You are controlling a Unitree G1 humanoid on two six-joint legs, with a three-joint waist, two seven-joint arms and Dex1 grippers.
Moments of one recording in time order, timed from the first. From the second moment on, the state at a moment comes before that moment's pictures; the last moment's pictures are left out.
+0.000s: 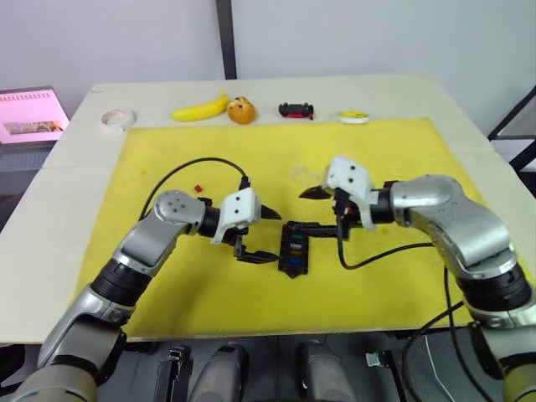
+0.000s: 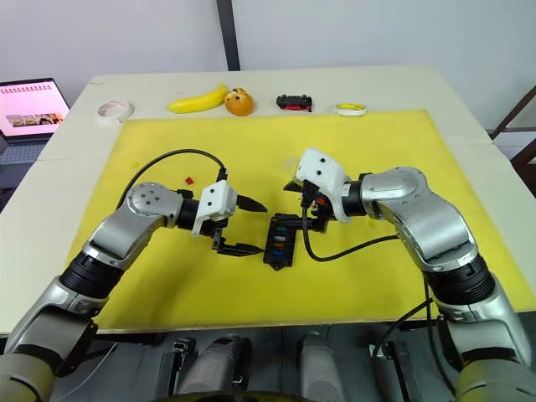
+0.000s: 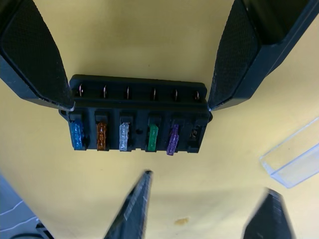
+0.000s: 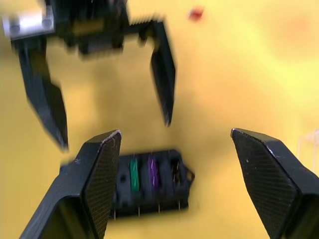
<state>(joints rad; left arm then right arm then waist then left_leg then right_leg) -0.63 0.57 -0.36 -0.01 -0.27 0.28 -1.20 -0.57 -0.69 0.13 -0.35 0.38 0.79 0.97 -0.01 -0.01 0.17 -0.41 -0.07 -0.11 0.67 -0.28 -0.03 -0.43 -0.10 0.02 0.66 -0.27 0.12</state>
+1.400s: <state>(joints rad) -0.64 0.55 -0.36 0.02 -0.25 0.27 -1.20 -0.44 -0.64 0.19 -0.31 0.33 0.70 0.86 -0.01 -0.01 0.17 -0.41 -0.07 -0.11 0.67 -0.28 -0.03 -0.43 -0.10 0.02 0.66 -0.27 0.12</state>
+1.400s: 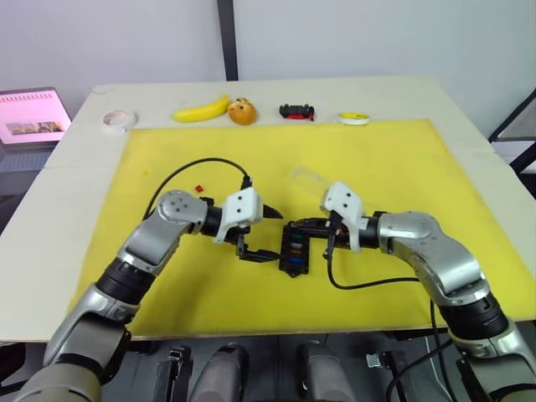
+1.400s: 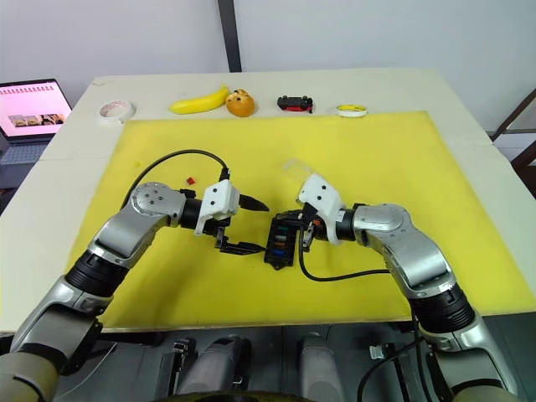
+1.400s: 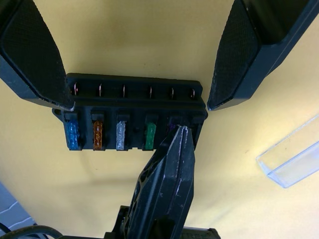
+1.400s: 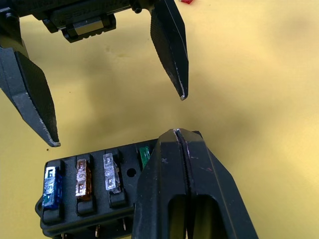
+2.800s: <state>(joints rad) -0.51 0.71 0.54 0.30 -0.94 1.33 -0.59 -0.38 -0.77 -0.23 -0.47 0.71 0.96 0.75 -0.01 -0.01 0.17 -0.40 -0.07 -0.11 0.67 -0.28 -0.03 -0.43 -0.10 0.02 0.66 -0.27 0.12</state>
